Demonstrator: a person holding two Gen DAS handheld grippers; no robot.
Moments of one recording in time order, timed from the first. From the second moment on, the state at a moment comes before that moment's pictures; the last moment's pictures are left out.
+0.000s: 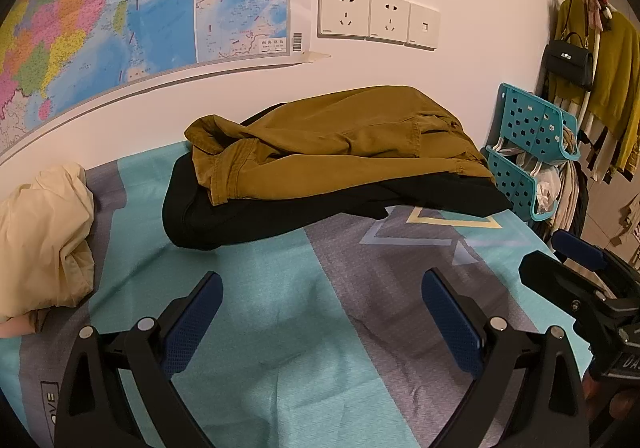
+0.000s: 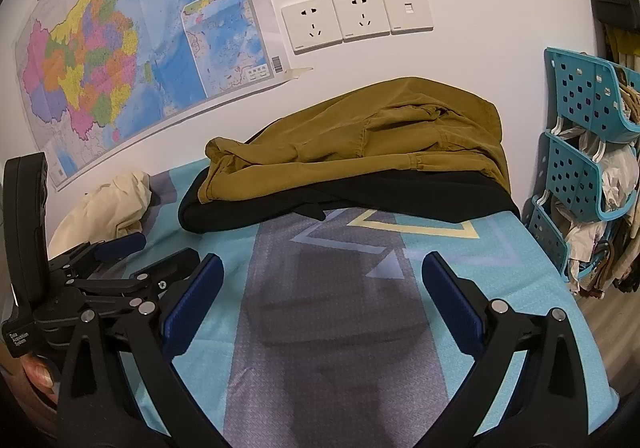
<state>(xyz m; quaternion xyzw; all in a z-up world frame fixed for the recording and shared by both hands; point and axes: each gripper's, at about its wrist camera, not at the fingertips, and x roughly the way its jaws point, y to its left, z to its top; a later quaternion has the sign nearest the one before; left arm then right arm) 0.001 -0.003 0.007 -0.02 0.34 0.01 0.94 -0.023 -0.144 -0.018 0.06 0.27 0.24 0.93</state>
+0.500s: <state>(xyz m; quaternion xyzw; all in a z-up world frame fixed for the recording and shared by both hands) 0.000 -0.004 0.007 -0.02 0.34 0.01 0.94 -0.021 -0.143 -0.017 0.06 0.27 0.24 0.93</state>
